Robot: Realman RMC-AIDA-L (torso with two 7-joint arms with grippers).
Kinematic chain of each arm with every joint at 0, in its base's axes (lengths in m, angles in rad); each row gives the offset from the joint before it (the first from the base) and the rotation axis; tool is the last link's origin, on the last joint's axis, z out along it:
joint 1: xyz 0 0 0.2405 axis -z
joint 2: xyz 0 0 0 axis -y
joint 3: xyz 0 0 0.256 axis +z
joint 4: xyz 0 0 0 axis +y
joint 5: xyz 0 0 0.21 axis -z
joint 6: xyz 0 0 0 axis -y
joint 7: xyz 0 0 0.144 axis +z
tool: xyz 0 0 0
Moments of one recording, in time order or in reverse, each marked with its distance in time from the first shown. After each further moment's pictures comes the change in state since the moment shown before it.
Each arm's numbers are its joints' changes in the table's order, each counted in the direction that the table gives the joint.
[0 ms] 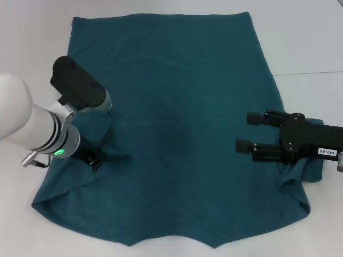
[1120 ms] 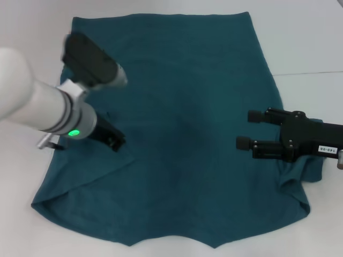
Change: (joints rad) left arm 0.007 0.003 0.018 0.116 0.106 -0.055 -0.002; right arm -0.004 0.001 0.008 0.002 -0.001 -0.004 0.006
